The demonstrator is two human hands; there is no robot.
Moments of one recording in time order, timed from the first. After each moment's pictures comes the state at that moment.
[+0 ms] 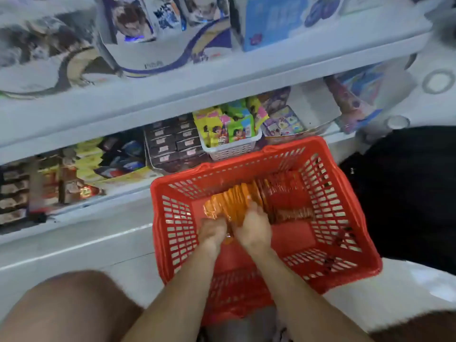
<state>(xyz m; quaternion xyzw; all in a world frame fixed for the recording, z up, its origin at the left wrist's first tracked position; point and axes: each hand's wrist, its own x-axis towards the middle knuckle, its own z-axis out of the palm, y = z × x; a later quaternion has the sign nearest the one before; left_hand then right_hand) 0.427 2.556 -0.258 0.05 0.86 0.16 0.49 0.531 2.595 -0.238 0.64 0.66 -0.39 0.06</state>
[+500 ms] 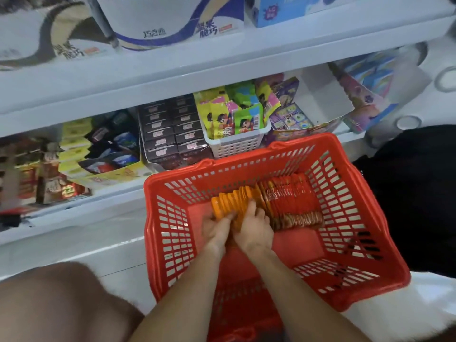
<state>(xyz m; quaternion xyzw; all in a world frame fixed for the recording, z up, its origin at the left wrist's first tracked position) 0.427 2.566 -0.335 -0.05 0.78 0.38 0.49 0.517 2.595 -0.295 0.63 0.71 -0.30 0.11</state>
